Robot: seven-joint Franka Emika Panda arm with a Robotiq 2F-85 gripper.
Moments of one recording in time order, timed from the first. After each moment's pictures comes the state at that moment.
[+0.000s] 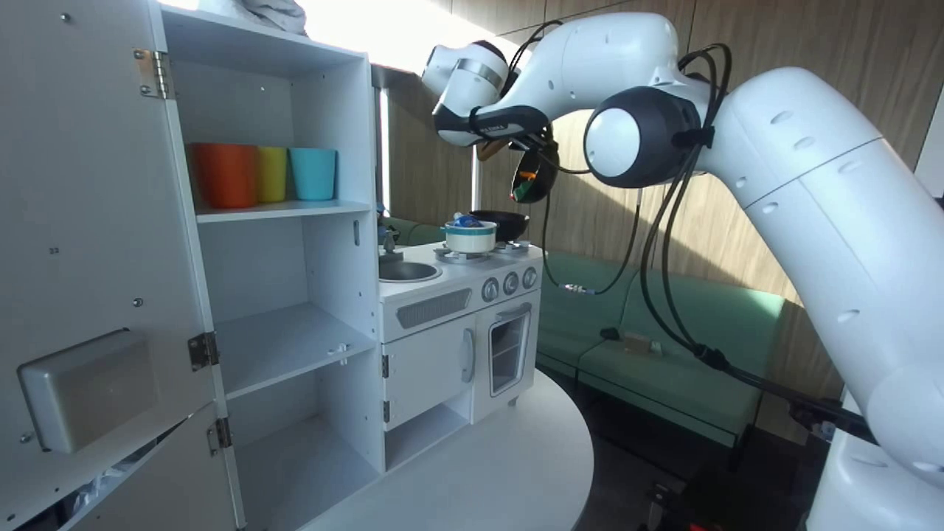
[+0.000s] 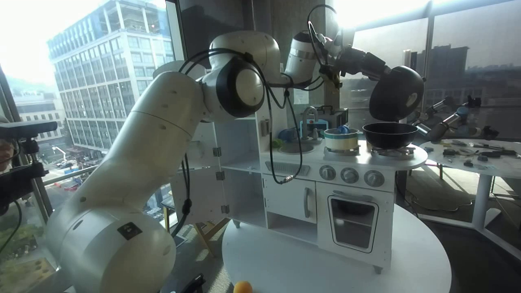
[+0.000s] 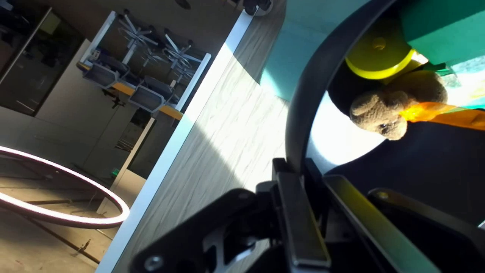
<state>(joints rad) 0.05 0.68 -0.22 -0.79 -1.05 1.40 1.02</state>
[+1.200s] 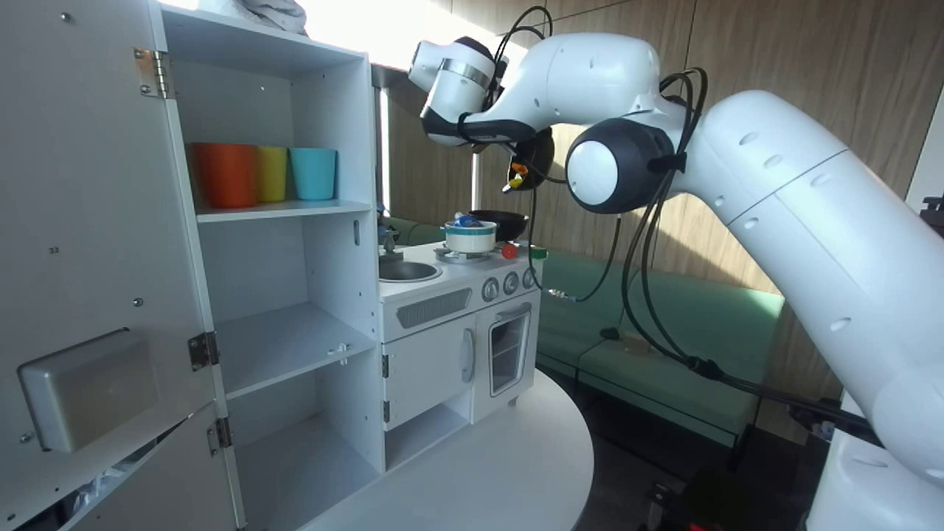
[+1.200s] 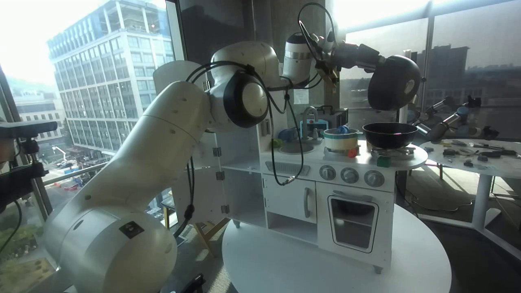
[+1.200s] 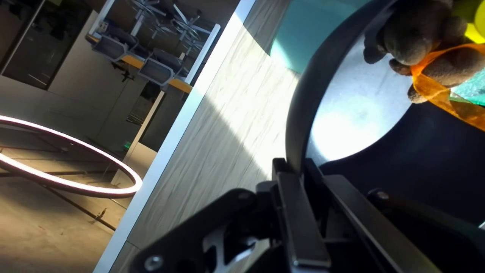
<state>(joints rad) 0.07 0.79 -0.24 -0.60 -1.12 1.36 0.94</state>
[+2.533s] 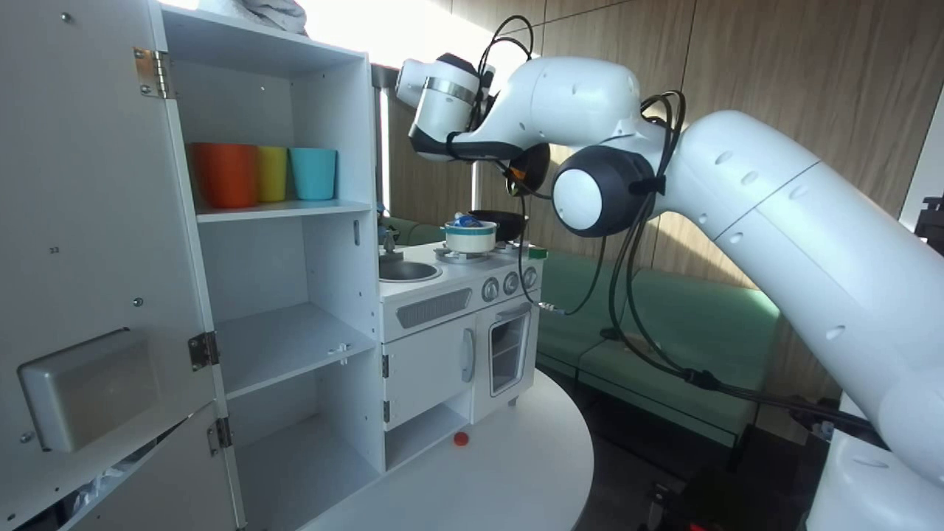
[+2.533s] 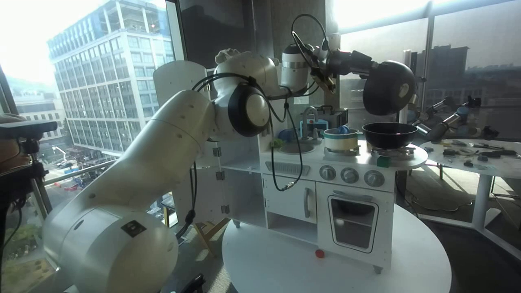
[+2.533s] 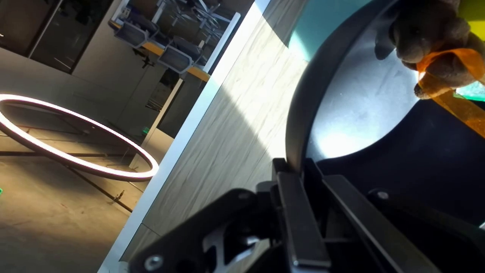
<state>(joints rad) 0.10 0.88 -0.26 -0.52 -1.17 1.29 0.92</state>
